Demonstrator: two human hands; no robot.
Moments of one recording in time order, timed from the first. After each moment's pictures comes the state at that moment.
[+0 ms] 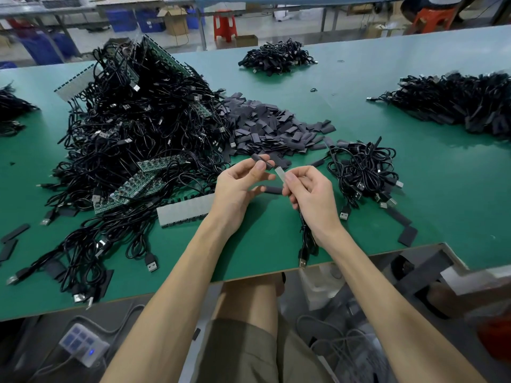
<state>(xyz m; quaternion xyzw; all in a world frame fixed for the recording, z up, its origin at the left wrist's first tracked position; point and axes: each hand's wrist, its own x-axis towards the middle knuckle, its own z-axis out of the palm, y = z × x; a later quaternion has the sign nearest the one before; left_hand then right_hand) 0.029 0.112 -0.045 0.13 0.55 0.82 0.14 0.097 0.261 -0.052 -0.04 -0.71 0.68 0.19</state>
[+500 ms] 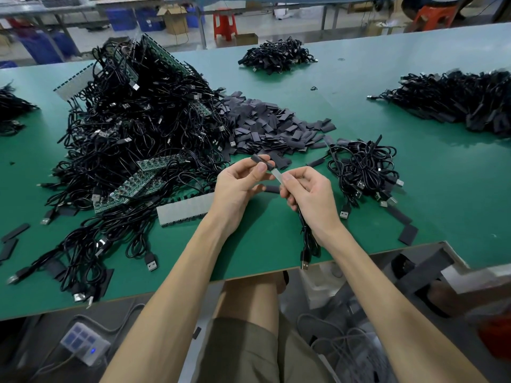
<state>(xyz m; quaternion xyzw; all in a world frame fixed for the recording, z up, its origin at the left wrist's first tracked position) 0.029 0.111 -0.047 0.16 0.54 0.81 0.13 0.100 0.261 -0.052 -0.03 -0.69 0.70 0.17</state>
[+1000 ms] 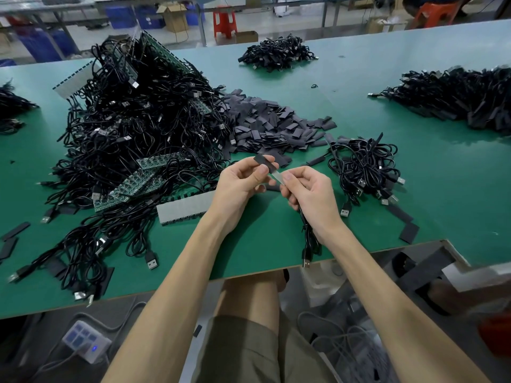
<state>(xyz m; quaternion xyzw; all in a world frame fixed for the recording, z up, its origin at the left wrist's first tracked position) 0.029 0.110 -0.049 0.19 0.57 0.79 0.15 0.099 0.261 -0.049 -0.04 -0.69 0.71 0.16</state>
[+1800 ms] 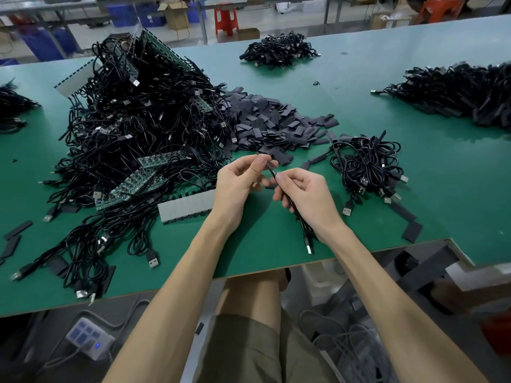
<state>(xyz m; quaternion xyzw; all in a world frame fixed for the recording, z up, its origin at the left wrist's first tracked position) 0.033 0.111 -0.049 0.16 0.61 0.77 0.08 0.099 0.260 -0.051 -0.02 -0.74 0.67 0.12</state>
